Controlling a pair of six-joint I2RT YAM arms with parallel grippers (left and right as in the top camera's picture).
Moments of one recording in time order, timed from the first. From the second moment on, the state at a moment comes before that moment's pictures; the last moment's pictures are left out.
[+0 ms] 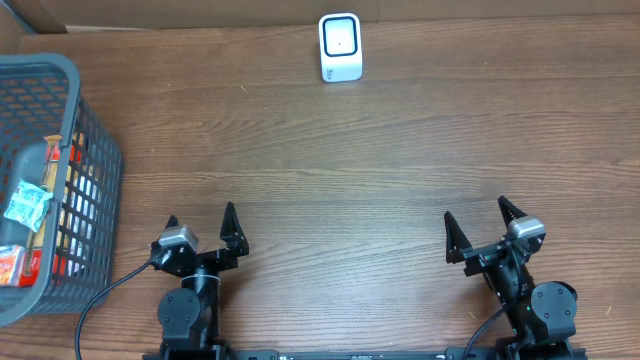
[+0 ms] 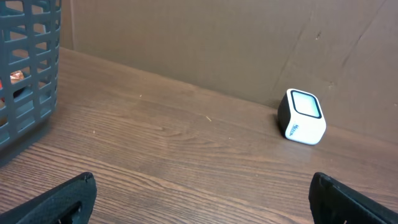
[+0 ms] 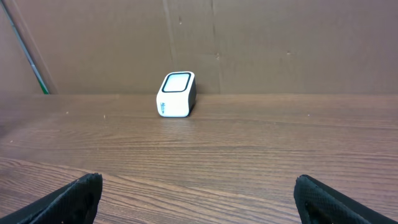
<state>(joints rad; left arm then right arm) -0.01 0.02 0.01 -0.06 -0.12 -0.28 0.15 0.05 0.02 -0.02 -0.16 0.12</state>
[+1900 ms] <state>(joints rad) -0.01 1.02 1.52 -0.99 0.09 -0.18 0.15 0.05 0.02 -0.02 -0.16 0.12</state>
